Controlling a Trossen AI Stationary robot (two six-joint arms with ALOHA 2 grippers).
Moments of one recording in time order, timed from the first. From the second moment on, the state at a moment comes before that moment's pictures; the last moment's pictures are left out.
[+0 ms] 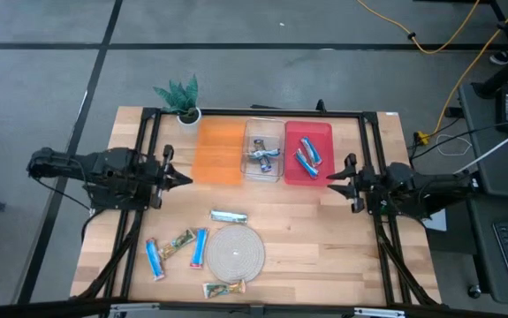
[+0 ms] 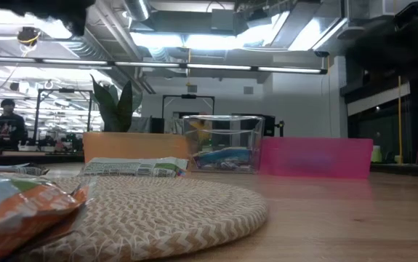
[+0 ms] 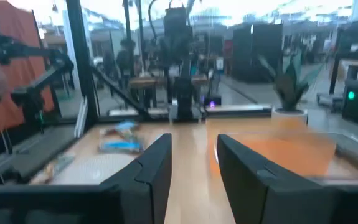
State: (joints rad) left arm -0.12 0.39 0.44 -0.16 -0.05 0.04; right arm 0.07 0.00 0.01 0.10 0.05 0.04
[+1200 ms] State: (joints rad) left arm -0.30 1.17 0.89 -0.64 -0.27 -0.23; right arm 0.07 0.01 0.01 0.05 0.05 0.04
